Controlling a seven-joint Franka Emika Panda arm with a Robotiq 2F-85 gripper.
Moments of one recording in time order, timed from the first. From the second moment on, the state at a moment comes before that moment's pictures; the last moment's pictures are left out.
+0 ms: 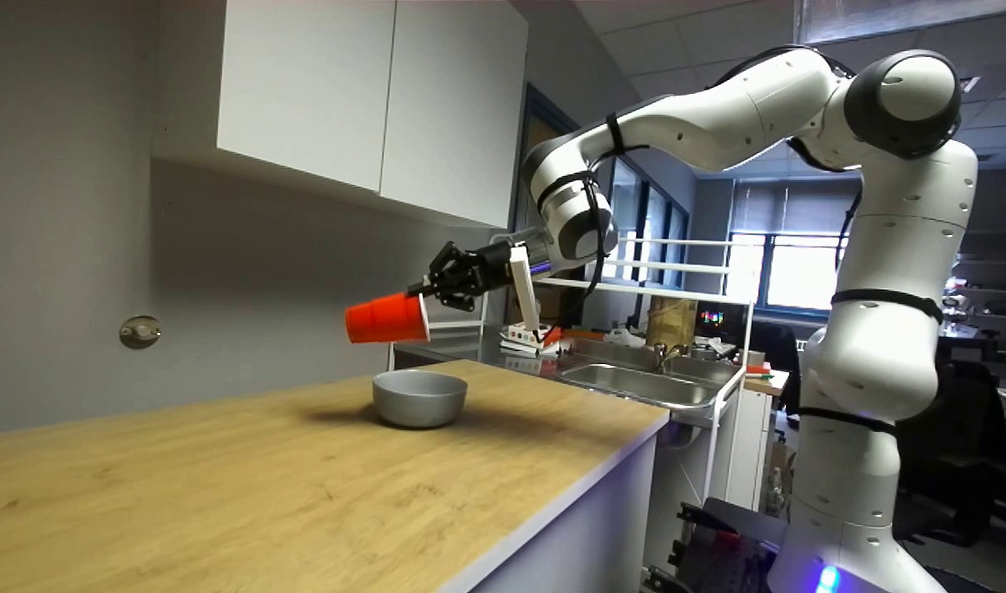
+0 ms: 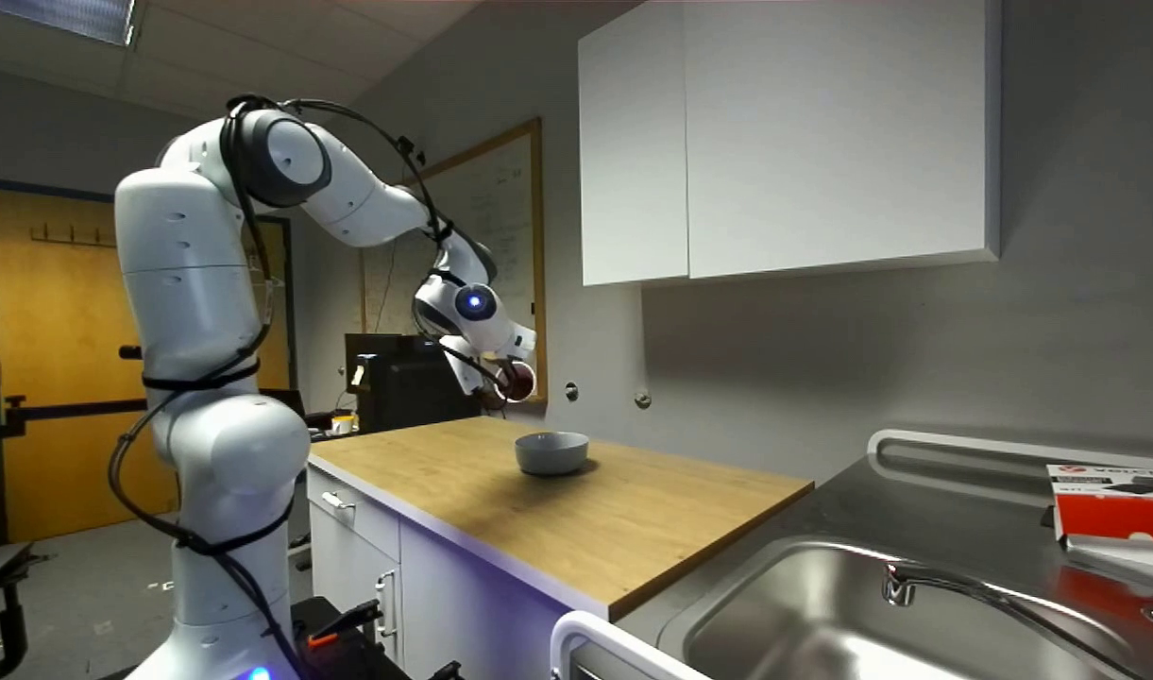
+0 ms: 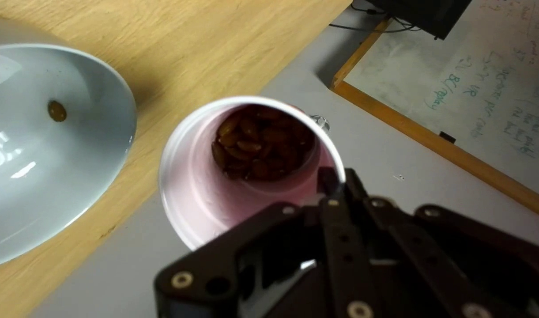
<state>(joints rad) 0.10 -0.16 0.23 -2.30 1.92 2.72 -1.02</state>
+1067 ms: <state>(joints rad) 0.14 -0.20 0.27 -2.26 1.91 2.70 -1.22</state>
